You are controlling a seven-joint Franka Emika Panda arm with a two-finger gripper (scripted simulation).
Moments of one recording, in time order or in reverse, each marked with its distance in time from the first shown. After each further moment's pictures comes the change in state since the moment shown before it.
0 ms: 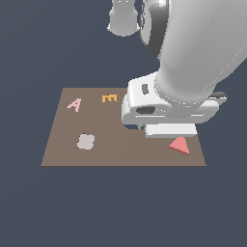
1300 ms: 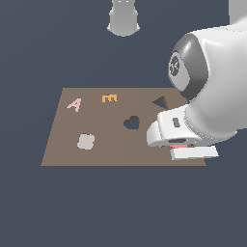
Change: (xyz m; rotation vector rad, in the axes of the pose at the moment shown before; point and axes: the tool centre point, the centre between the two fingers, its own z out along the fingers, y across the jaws) arm 0.035 -0.066 0.055 -0.004 0.002 -0.039
